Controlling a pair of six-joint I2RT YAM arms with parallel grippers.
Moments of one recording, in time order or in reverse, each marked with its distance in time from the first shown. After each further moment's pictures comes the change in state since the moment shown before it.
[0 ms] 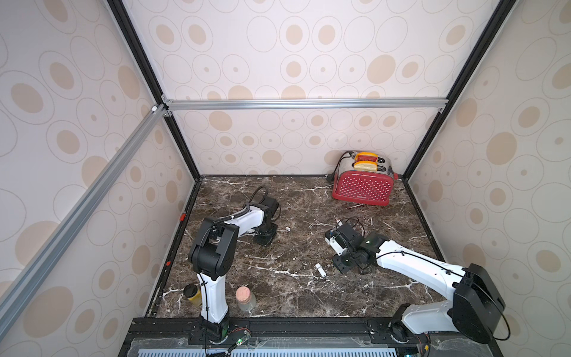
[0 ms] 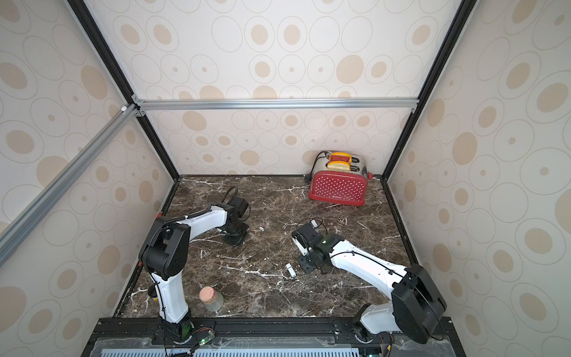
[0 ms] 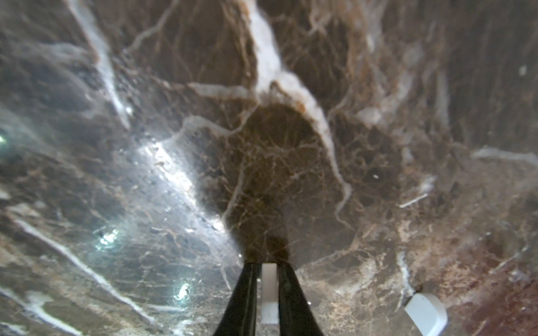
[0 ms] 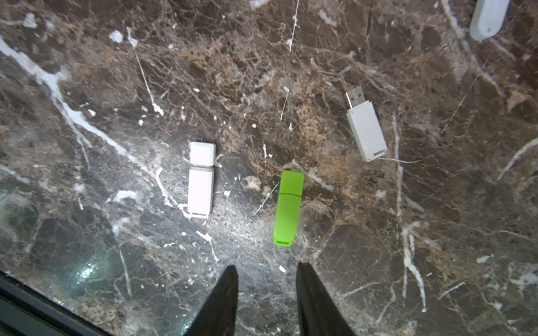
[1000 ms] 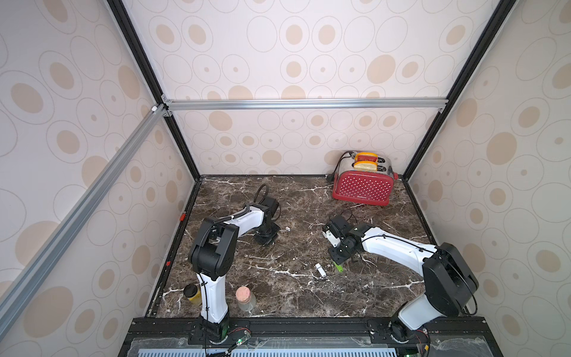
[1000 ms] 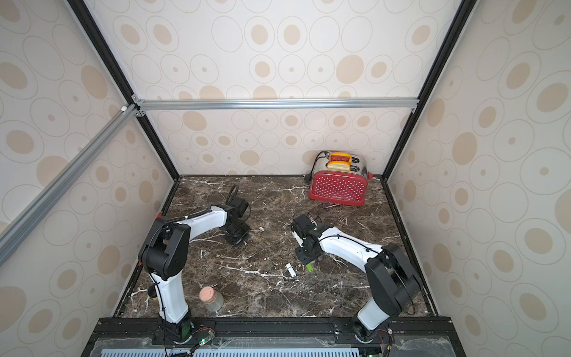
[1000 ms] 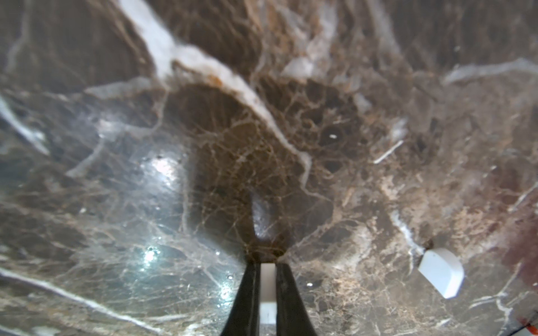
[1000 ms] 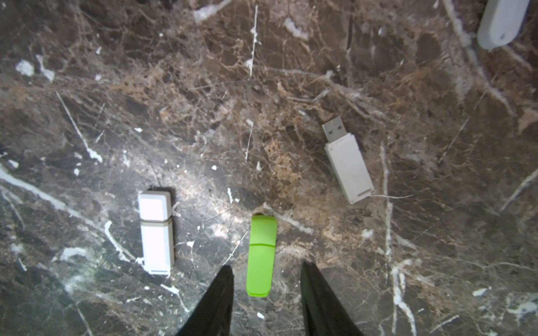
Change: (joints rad) left arm -0.001 -0.001 -0.008 0.025 0.062 0.247; right arm -0.089 0.210 0.124 0.014 -0.004 -0.034
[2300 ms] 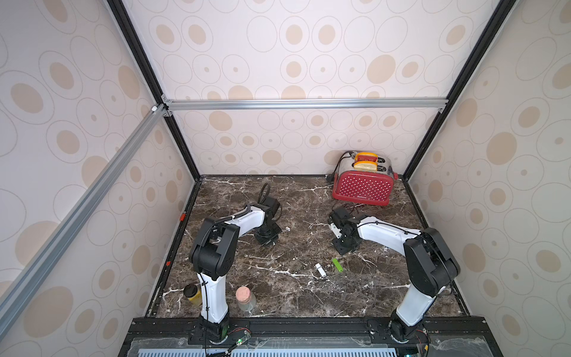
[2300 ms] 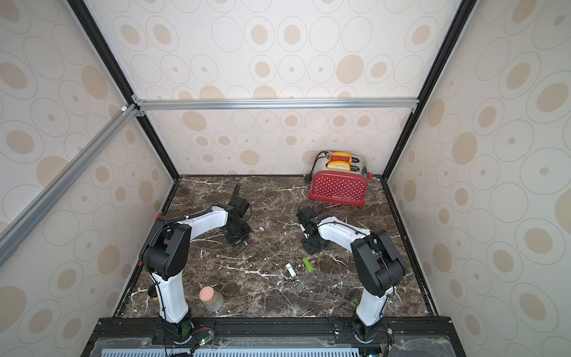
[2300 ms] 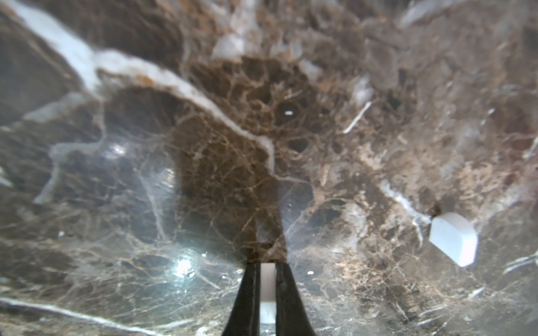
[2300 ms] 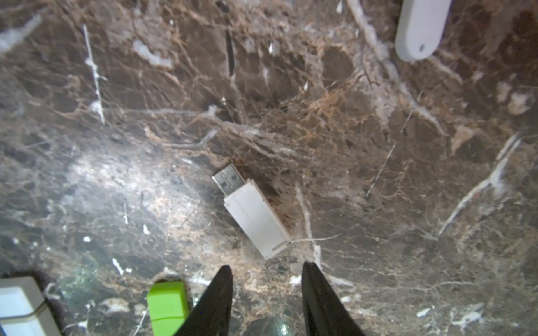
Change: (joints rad) left arm -0.017 0.005 0.010 -0.008 0.004 0.185; right arm -0.124 0.165 0.095 0.005 0.077 -0.064
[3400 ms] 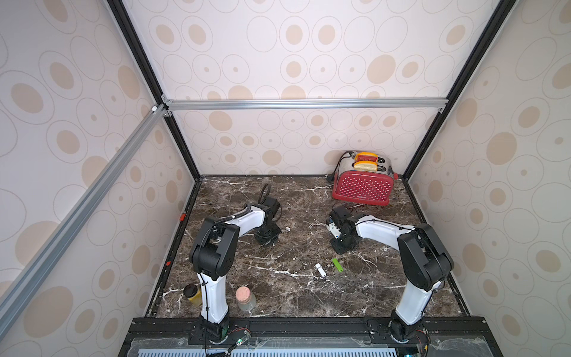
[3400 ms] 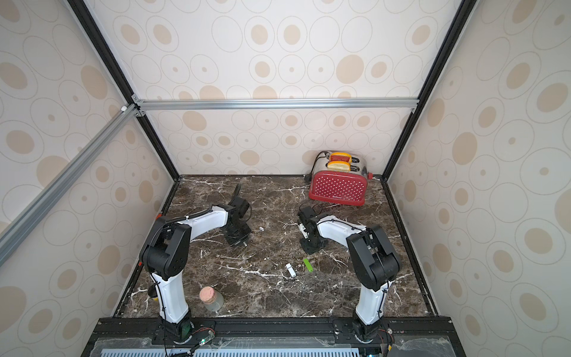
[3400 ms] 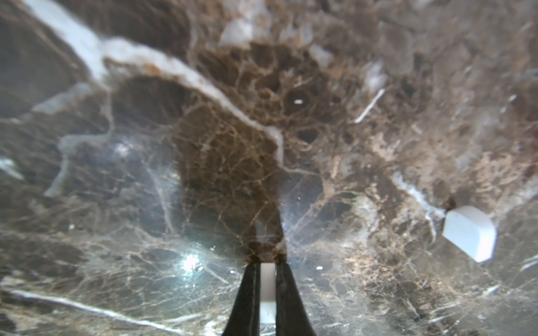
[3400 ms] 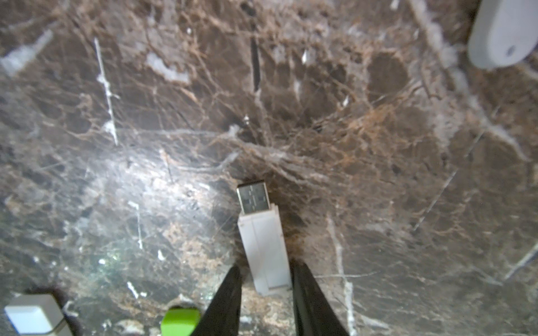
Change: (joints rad) left arm -0.003 -0.002 0.000 -0.026 -0.002 0.016; right arm -0.024 0.060 0.010 0.031 -0.110 0.000
